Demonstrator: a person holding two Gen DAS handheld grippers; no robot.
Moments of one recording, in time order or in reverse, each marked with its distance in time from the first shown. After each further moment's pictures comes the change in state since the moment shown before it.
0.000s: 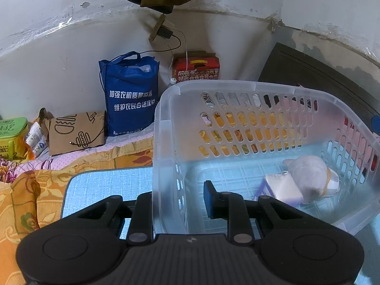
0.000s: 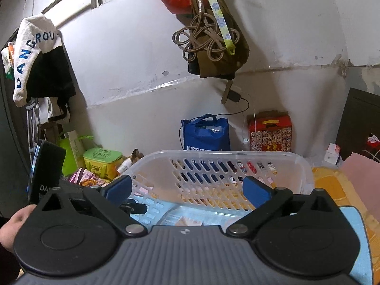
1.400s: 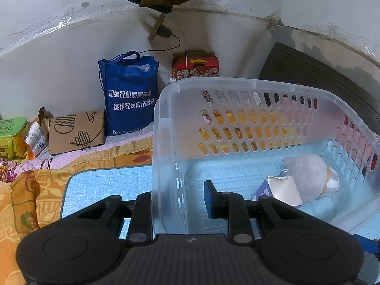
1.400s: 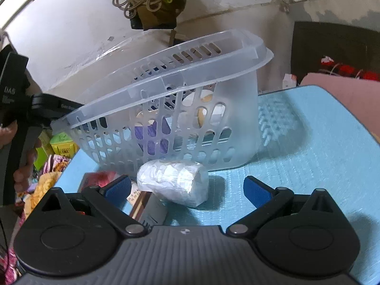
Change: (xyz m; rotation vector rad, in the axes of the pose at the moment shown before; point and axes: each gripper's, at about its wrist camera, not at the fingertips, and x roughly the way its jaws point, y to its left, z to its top) left arm -0.001 0.001 0.001 0.002 0.005 -0.002; right arm -0.016 -0.004 -0.119 0.259 0.153 -0.199
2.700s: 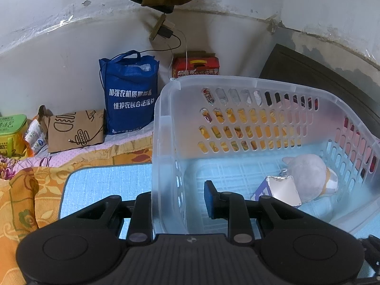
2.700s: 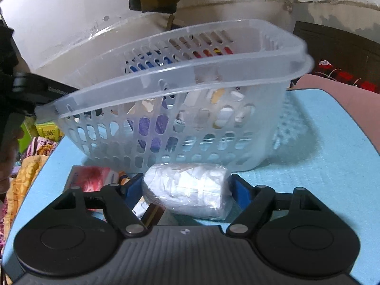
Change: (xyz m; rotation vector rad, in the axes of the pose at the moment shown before) left arm -0.002 0.001 -0.002 -0.015 -0.003 -0.008; right arm 0.015 0.023 0.006 -0.076 0.058 -0.094
